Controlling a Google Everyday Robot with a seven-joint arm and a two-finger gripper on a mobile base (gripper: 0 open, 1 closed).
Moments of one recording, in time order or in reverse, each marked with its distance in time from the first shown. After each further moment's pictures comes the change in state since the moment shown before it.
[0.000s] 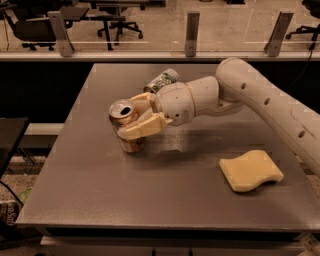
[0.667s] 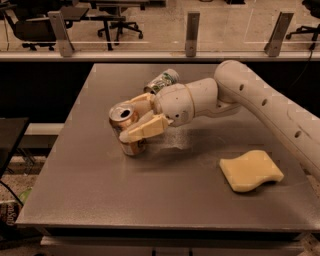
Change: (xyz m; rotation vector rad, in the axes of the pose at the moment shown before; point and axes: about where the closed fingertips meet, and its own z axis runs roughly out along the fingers) arm 0.002 -0.001 0.001 -0.021 -0.026 0.012
